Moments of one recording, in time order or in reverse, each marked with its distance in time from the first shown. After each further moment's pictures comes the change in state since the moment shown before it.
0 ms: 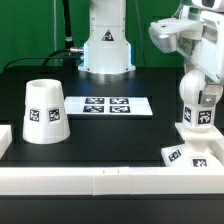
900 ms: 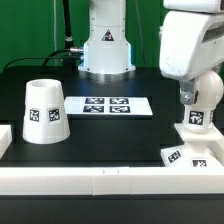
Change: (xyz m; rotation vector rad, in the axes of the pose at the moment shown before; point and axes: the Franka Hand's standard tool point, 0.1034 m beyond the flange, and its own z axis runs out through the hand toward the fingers) arm 0.002 -0.001 0.001 0.012 0.022 0.733
